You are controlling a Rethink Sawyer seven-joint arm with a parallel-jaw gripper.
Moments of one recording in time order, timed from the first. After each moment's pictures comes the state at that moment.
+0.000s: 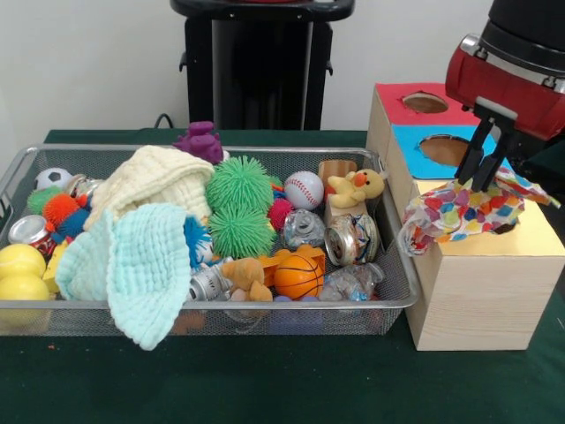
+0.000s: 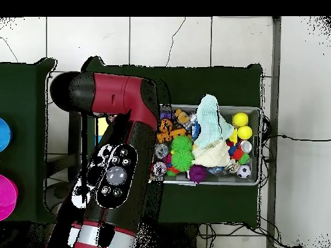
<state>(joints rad) 0.24 -0.35 -0.50 1.01 0.32 0.96 2.31</state>
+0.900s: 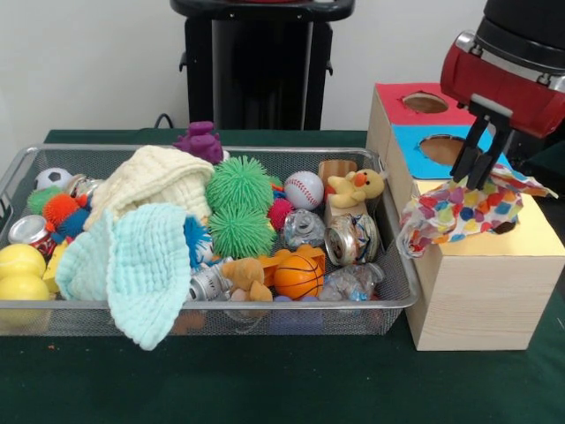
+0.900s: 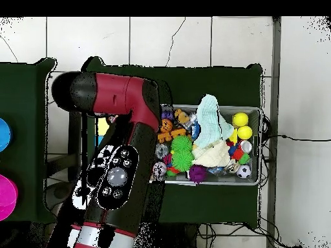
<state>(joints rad) 0.24 -0.35 -0.51 1.02 0.34 0.96 2.31</state>
